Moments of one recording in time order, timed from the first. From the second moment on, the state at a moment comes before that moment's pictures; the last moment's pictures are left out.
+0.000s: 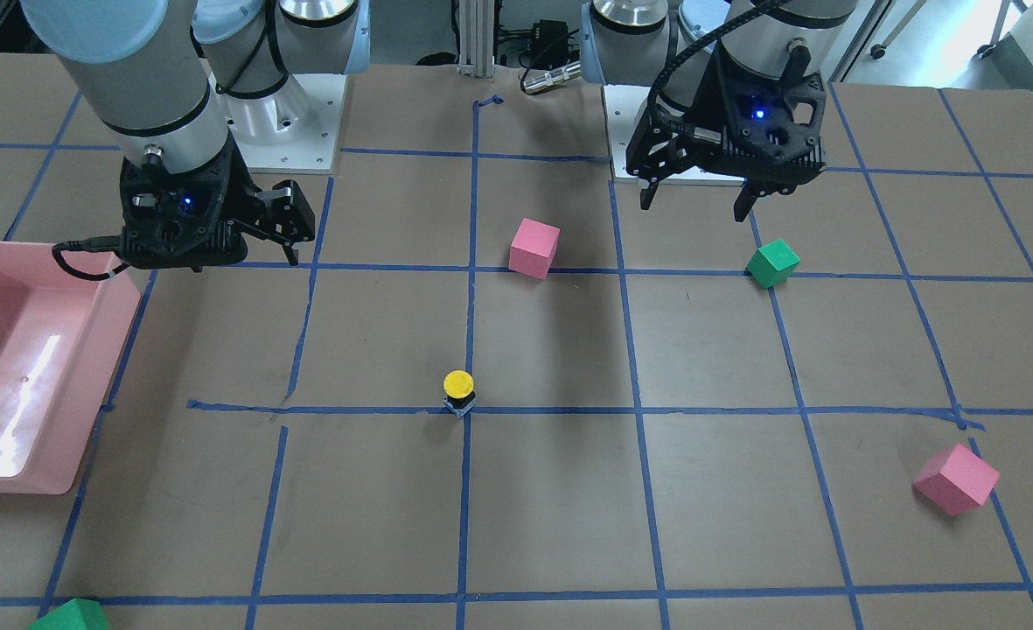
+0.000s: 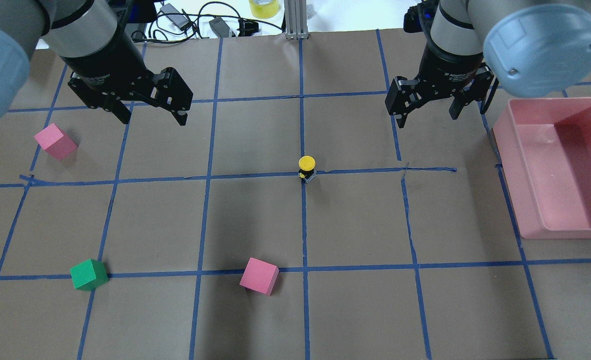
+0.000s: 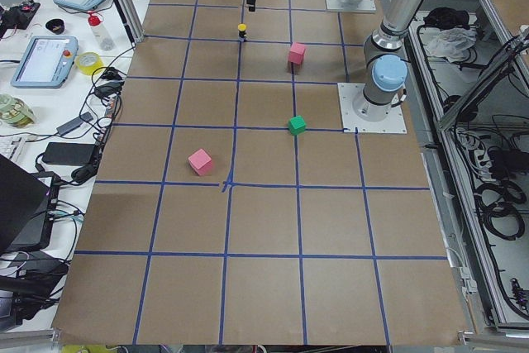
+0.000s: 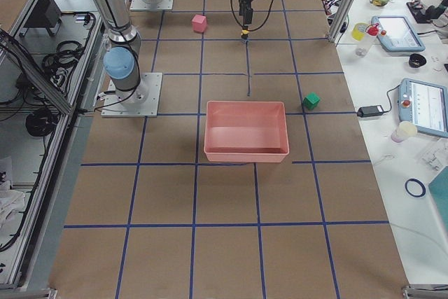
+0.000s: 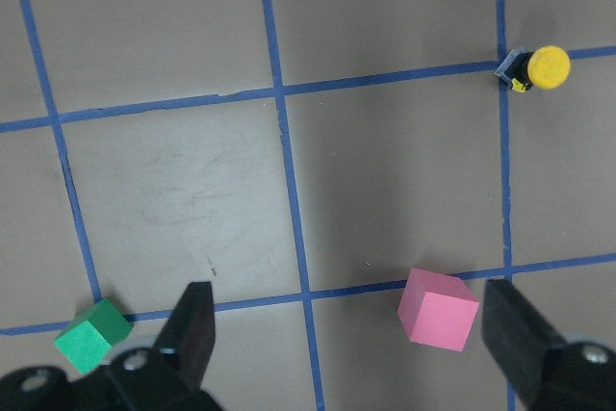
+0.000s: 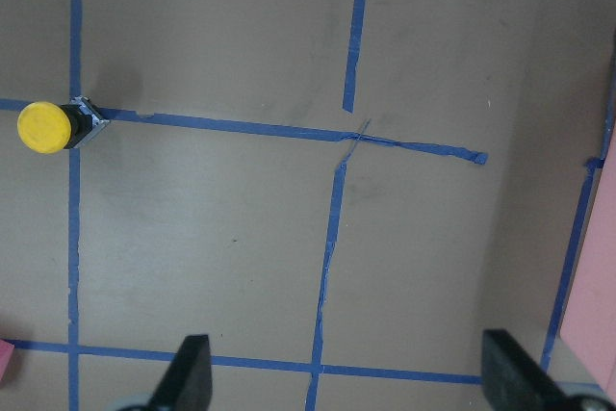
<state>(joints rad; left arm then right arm) -1.60 -1.55 -1.54 -1.60 1.56 0.05 1.61 -1.49 1.58 -1.62 -1.60 -0.07</state>
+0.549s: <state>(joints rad) -1.60 -1.55 -1.57 -1.54 1.57 0.05 1.60 -1.49 1.58 -1.61 -1.60 -0.07</state>
